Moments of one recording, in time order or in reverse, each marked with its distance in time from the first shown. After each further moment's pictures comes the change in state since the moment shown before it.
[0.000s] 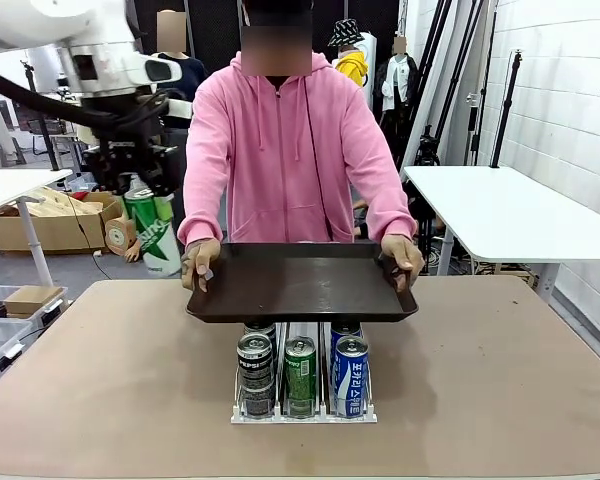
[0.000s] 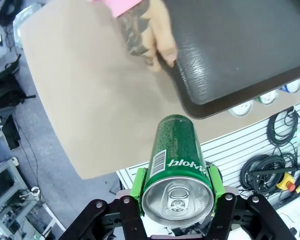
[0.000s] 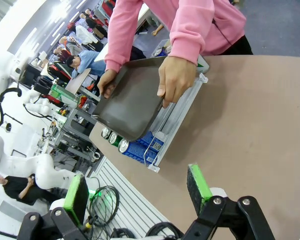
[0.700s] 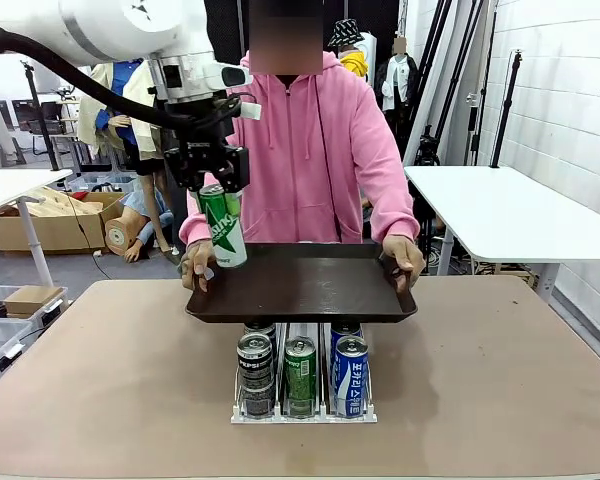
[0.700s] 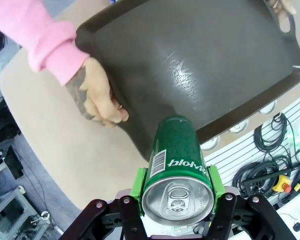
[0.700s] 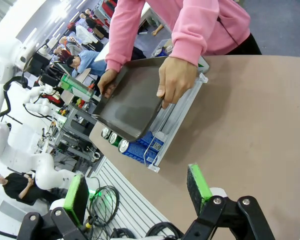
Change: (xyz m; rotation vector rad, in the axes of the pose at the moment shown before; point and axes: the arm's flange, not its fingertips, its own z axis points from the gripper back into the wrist) left arm 0.077 -0.060 -0.023 -0.049 -0.006 -0.133; right arm 0.000 0.000 0.000 0.000 0.000 0.000
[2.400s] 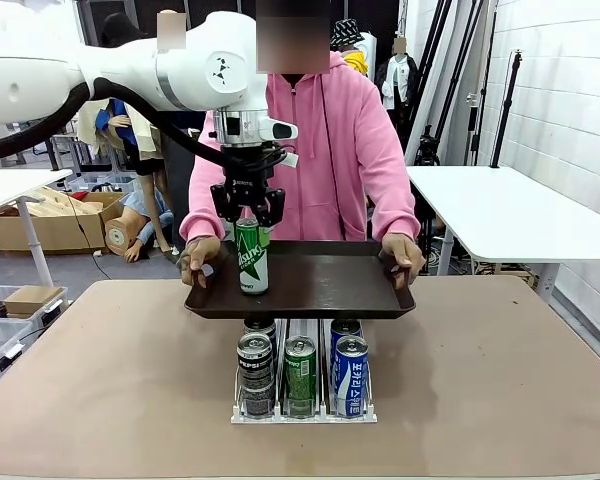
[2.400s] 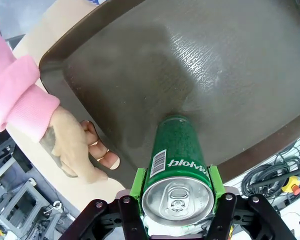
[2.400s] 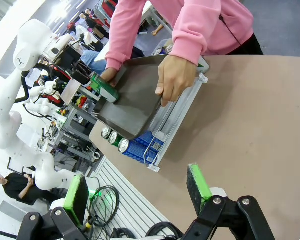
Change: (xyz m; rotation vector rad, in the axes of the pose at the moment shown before) left arm 0.078 -0.009 -0.085 0.045 0.147 -0.034; right arm 0.000 0.000 0.000 0.000 0.000 0.000
